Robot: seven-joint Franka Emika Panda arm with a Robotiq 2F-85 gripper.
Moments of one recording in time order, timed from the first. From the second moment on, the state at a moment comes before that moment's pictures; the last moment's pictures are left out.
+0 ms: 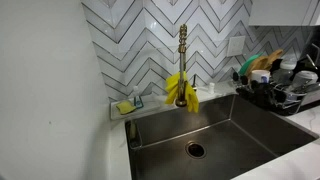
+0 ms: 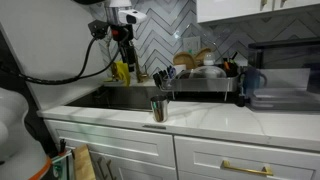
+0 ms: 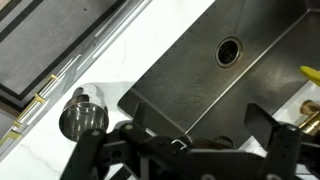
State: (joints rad) arm 0.03 -0.66 -0.07 -2.44 0.25 1.88 0.05
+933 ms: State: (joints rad) arm 0.09 -0.56 0.04 -2.30 0.18 1.71 -0.12
